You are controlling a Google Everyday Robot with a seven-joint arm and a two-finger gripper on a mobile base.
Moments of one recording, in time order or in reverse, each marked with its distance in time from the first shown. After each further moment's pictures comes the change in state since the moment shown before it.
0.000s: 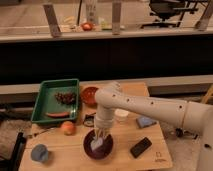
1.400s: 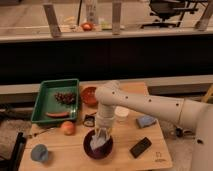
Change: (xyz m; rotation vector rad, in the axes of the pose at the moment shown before) arm 0.008 0.007 0.001 -0.033 -0.039 0.046
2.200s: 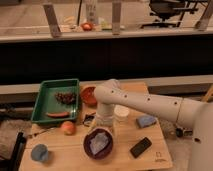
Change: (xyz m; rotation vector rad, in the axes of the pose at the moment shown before) arm 0.005 -0.002 -0.003 -0.007 0.004 -0.004
